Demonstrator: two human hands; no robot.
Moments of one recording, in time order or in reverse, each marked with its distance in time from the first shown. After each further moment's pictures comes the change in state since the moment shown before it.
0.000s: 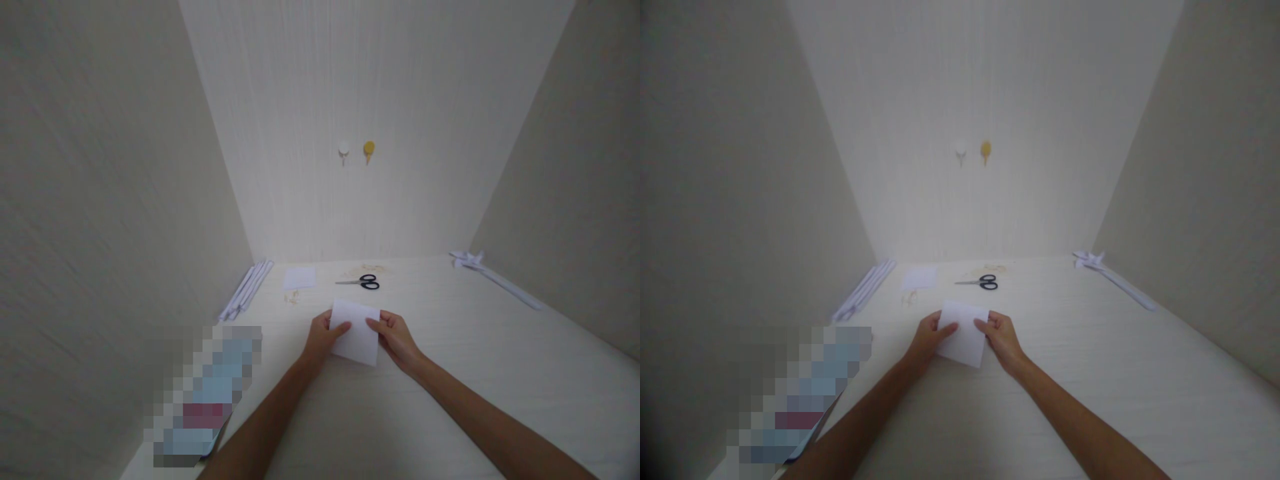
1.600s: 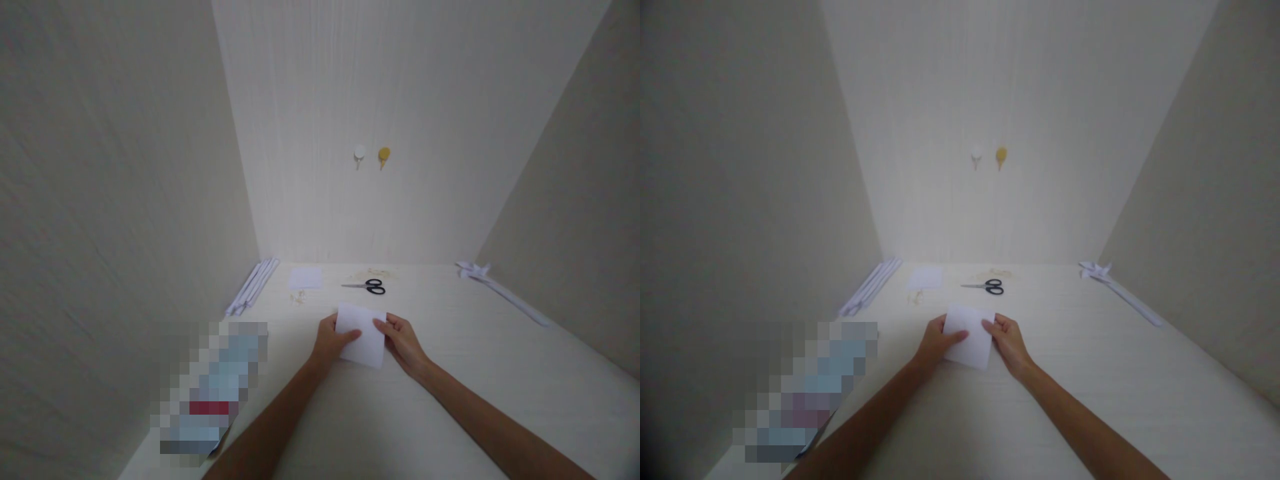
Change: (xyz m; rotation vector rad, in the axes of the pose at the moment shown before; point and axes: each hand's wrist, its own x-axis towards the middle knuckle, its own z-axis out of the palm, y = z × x) left_hand 0.002 -0.008 0.000 0.080 0.092 0.014; right_hand 0.003 -0.001 -0.002 -0.139 0.006 -0.024
